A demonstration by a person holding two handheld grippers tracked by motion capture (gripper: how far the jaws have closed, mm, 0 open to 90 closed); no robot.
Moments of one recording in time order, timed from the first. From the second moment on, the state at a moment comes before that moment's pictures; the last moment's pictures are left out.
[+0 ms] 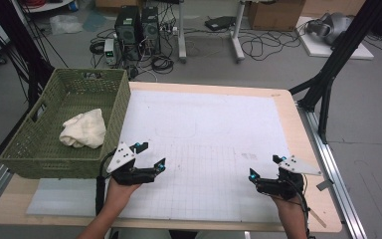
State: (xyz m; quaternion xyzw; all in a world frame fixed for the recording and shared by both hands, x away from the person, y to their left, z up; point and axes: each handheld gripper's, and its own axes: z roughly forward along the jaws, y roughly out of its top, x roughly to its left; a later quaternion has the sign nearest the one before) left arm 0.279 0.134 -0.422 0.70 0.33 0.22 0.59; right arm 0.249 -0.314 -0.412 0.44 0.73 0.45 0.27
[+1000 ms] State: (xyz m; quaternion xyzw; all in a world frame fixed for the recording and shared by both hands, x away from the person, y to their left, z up) left arm 0.275 0.133 -0.423 0.71 0.32 0.21 0.59; right arm 0.247 -0.310 -0.411 0.44 0.73 0.45 0.27
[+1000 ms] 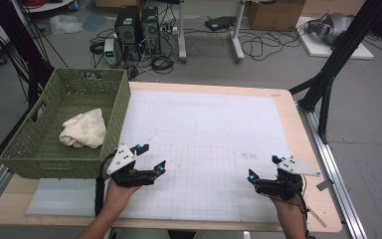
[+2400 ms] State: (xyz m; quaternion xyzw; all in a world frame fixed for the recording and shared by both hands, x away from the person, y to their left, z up) left arm 0.274 0.132 -0.421 0.71 0.31 0.22 0.59; right arm 0.243 -0.311 -0.410 0.44 0.73 0.45 0.27
